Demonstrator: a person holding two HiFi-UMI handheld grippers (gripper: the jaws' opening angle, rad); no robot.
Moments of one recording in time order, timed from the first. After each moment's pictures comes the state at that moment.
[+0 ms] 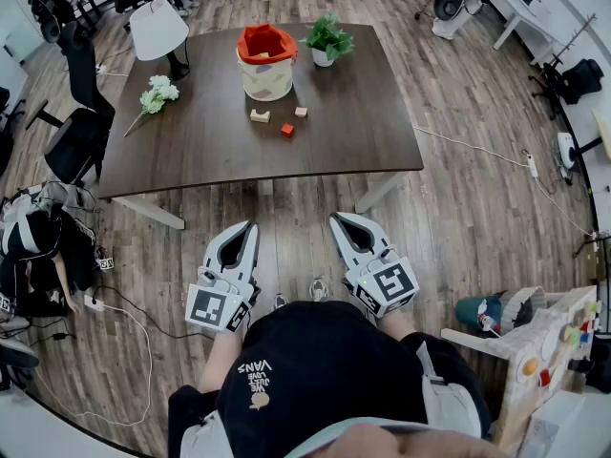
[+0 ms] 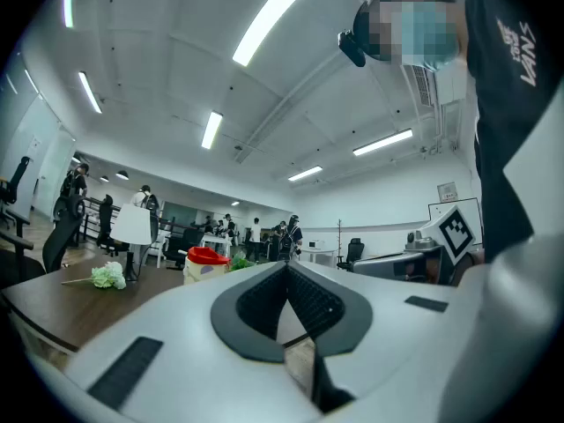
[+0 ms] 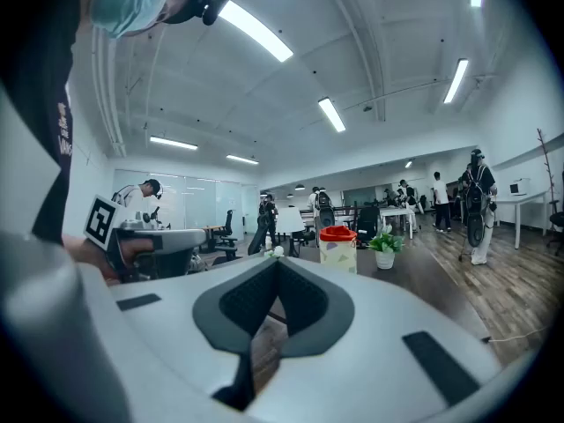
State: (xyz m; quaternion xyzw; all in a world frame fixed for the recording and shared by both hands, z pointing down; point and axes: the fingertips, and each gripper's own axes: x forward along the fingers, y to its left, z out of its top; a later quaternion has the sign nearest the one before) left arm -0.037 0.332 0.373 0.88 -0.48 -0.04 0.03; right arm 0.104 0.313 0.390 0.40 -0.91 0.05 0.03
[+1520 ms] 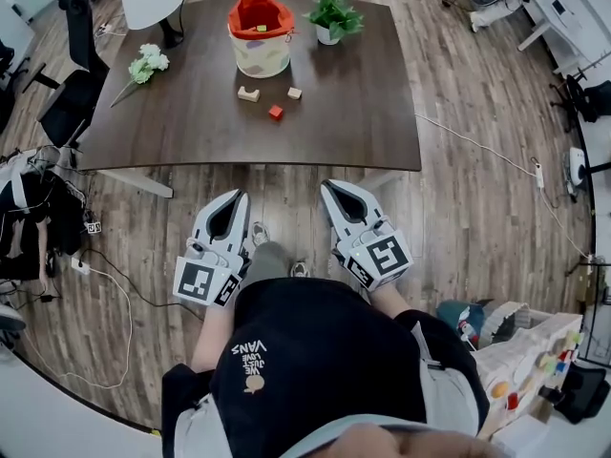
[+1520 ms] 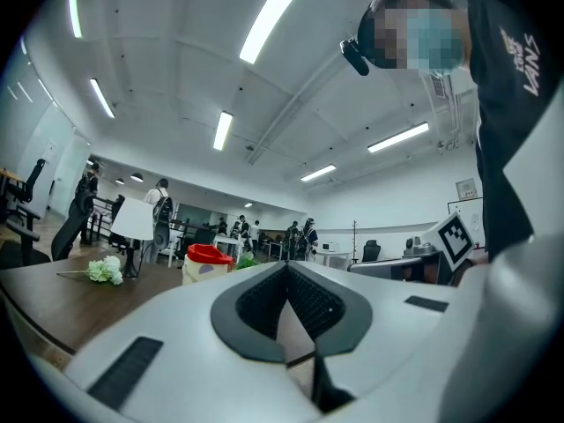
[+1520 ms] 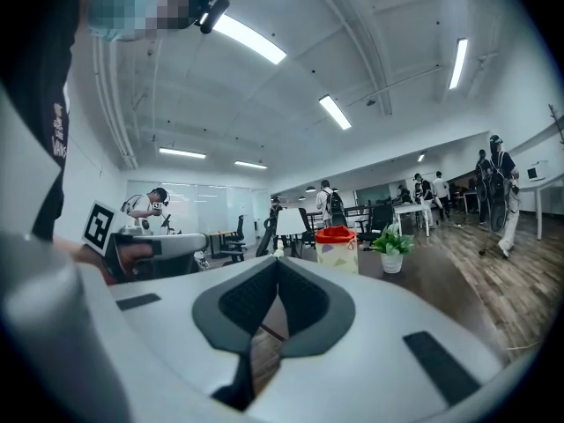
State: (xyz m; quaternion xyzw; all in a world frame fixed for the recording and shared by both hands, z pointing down) left arm 0.013 0.265 0.390 0.85 -0.52 -0.04 0.04; right arm 0.147 0.231 0.406 0.36 -0.93 0.06 0.01
